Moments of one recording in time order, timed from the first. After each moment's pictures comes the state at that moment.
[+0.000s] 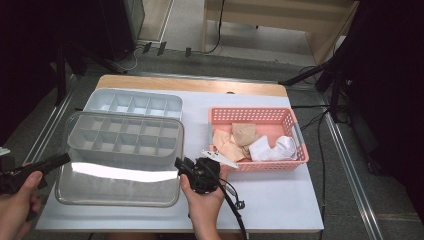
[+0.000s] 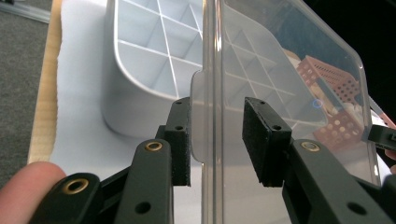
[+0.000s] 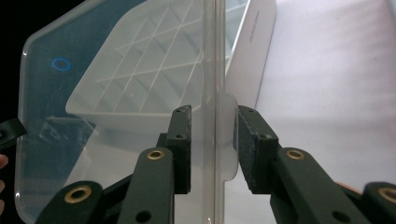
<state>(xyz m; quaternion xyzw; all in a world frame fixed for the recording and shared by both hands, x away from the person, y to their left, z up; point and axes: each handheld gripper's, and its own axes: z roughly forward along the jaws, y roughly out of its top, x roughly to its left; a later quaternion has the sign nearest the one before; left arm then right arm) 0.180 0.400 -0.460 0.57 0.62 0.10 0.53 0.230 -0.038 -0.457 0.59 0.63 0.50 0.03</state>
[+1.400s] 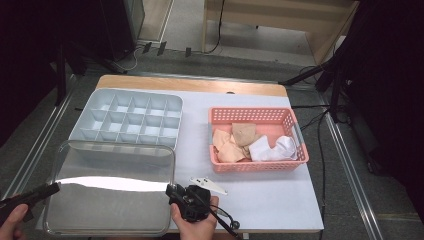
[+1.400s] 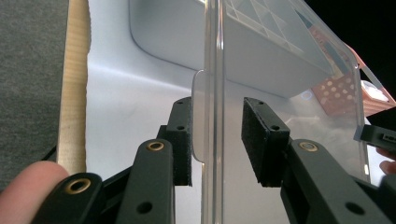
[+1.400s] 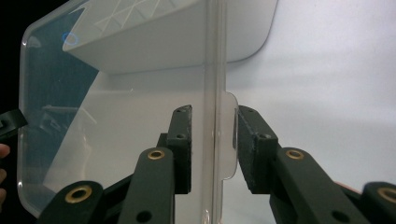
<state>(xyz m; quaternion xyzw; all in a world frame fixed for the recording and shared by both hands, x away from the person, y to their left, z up) 0.122 0.418 -0.497 0.57 0.64 0.07 0.52 0.177 -0.024 -0.493 0.59 0.65 0.48 0.00</state>
